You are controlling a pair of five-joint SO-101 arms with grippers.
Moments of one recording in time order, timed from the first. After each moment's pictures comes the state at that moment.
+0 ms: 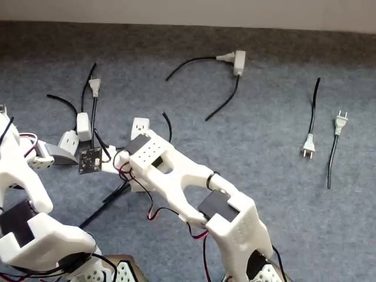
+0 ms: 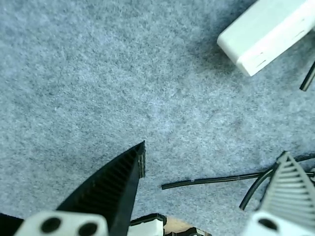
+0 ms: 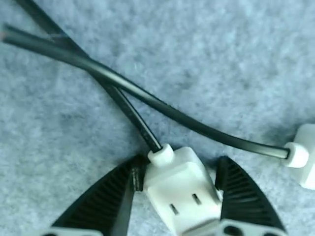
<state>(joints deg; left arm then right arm) -44.0 3.1 13.1 89.2 2.1 -49.2 30.1 -0.7 63.5 49.5</state>
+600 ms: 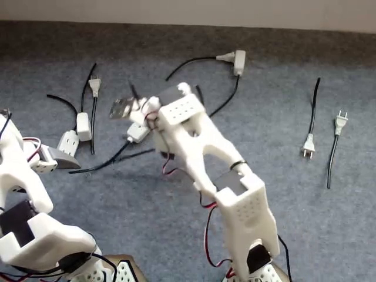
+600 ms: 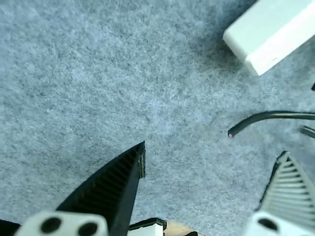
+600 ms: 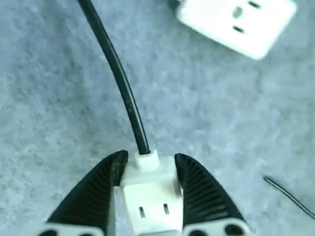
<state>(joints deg) -44.0 3.1 18.2 85.0 2.1 -32.1 31.6 -30.3 89.9 50.2</state>
